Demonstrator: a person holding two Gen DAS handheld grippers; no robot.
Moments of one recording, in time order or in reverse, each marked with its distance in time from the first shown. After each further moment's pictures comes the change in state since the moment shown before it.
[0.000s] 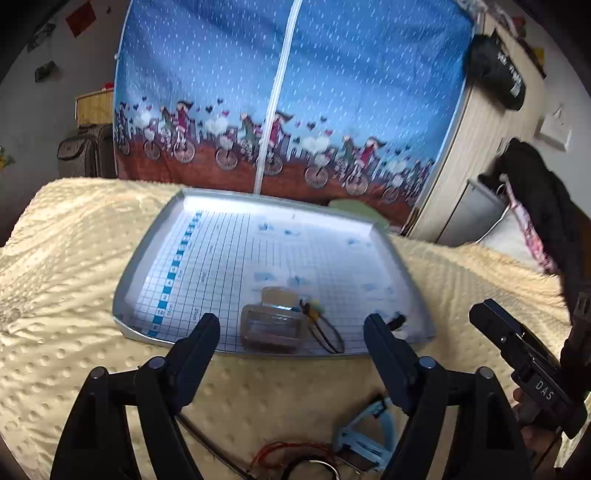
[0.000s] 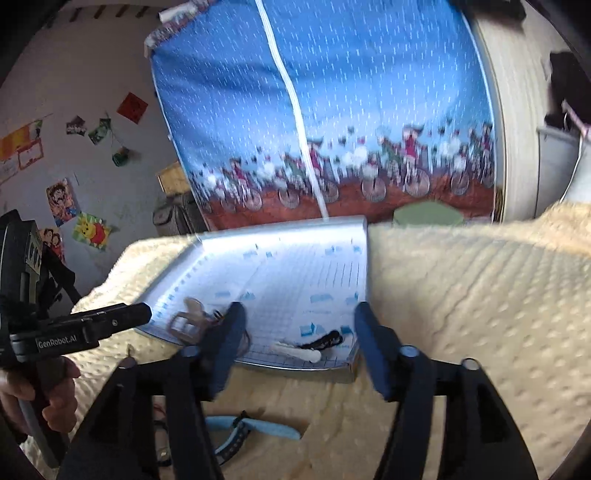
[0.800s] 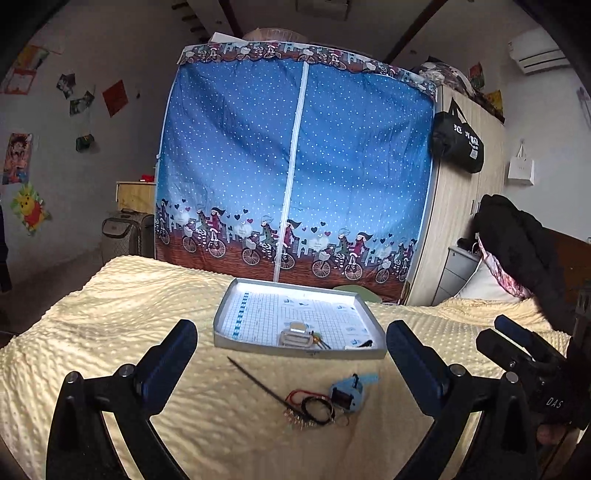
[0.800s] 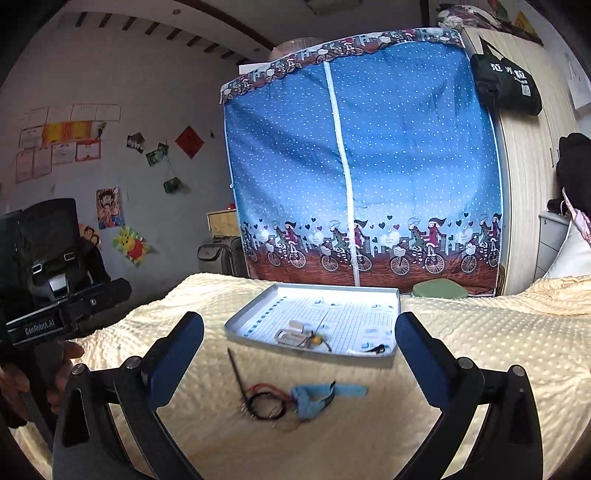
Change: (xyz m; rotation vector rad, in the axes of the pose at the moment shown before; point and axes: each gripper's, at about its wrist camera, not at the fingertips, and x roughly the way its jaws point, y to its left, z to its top) left arm -0.229 0.006 -0.083 0.049 -0.387 0.069; right arm -0.204 0.092 -0.034 -0.165 -0.212 0.070
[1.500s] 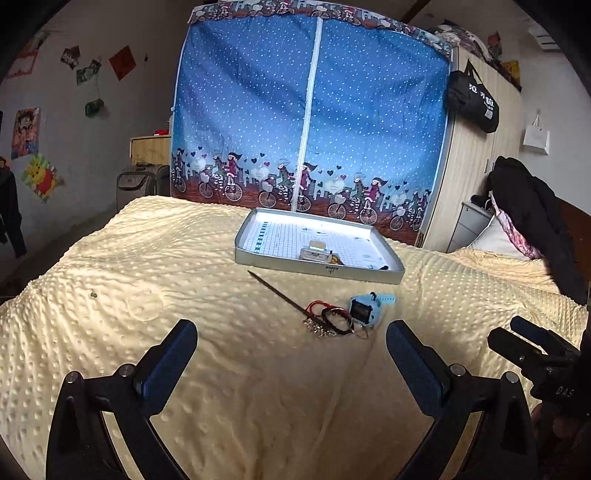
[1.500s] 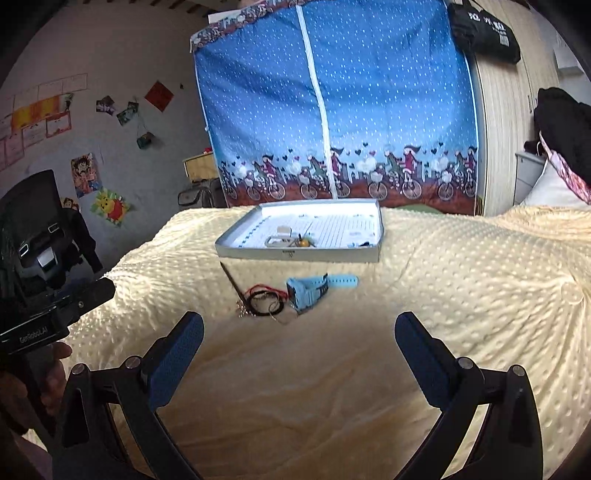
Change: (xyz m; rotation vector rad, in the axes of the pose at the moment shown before) left arm -0.019 0.016 -0.072 -0.011 0.197 0.061; right arm -0.024 -0.004 -0.067 0.077 0.273 -0.094
